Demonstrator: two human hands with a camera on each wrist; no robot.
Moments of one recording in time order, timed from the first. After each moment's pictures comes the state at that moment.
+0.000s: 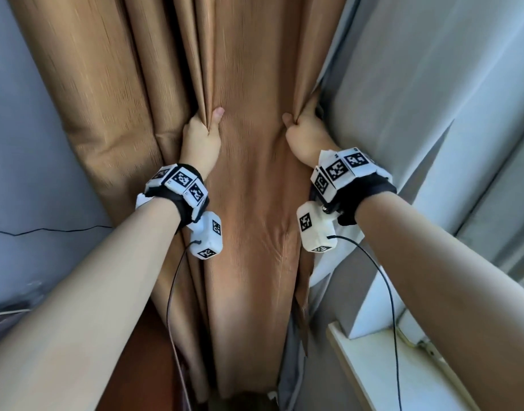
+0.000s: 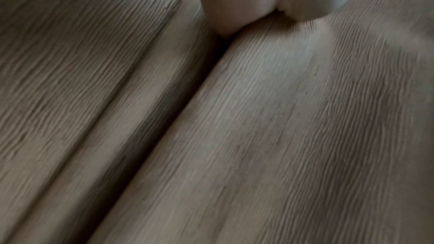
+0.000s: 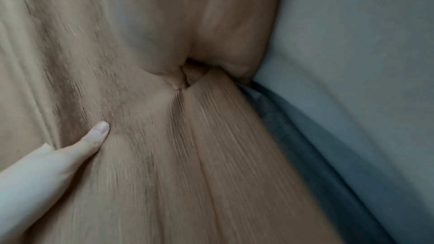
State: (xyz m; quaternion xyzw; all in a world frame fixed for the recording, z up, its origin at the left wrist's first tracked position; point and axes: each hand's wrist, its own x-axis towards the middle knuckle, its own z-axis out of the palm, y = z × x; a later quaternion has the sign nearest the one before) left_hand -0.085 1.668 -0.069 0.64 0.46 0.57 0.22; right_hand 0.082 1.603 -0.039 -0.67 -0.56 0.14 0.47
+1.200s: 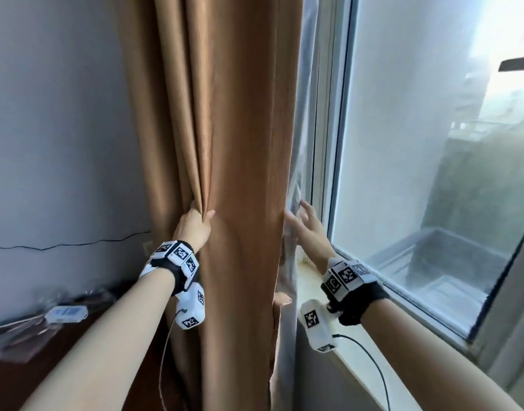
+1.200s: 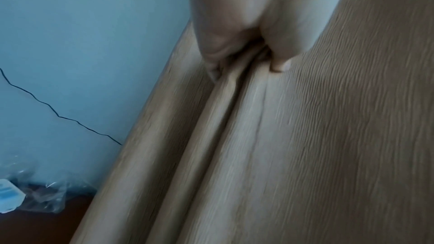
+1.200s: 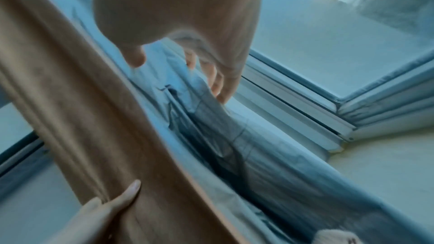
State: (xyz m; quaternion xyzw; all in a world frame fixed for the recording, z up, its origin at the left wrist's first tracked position) left_hand -0.135 1.301 -0.090 0.73 0.54 0.37 0.20; right_hand 0.068 1.162 -0.108 -0.55 -0.45 0.29 0.64
